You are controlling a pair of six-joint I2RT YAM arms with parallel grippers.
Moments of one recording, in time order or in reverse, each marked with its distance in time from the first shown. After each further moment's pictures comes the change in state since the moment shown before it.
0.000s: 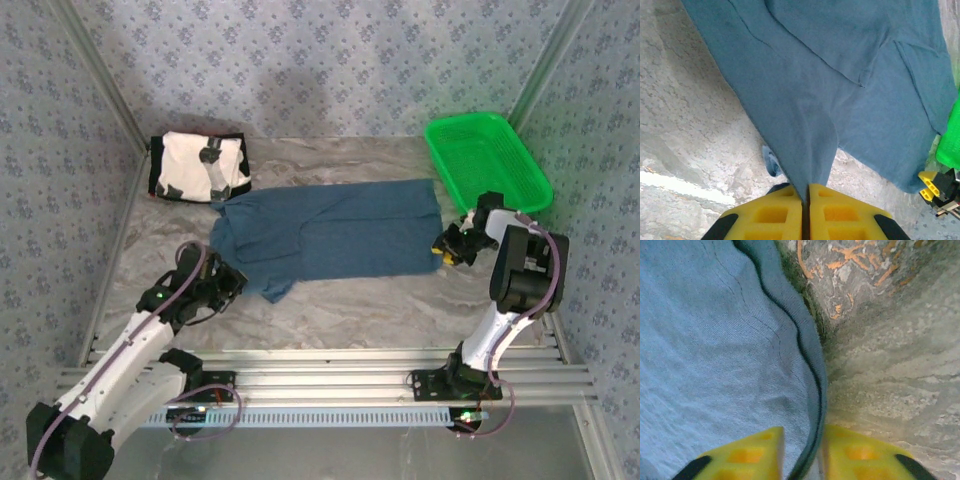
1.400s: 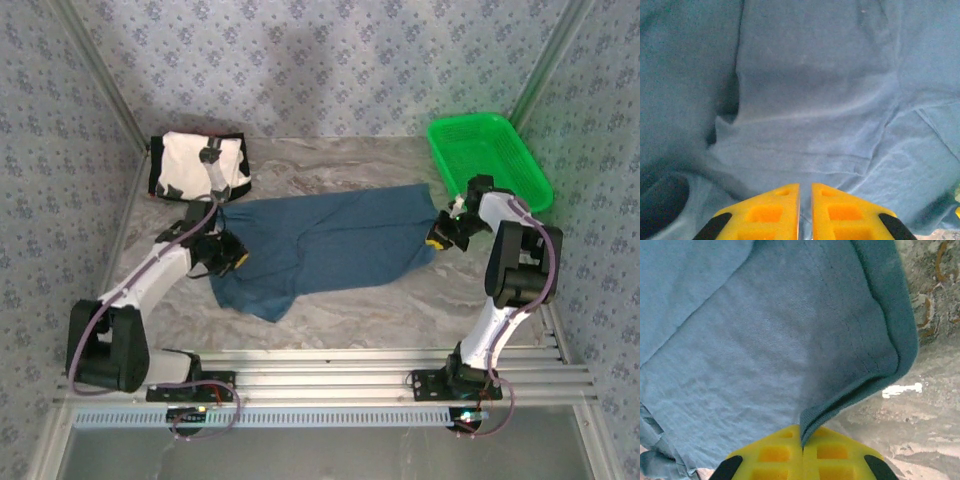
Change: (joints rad) left arm 0.225 0.613 0.298 0.042 0.147 0.241; right arm 0.076 0.068 0.191 -0.183 -0.030 -0.050
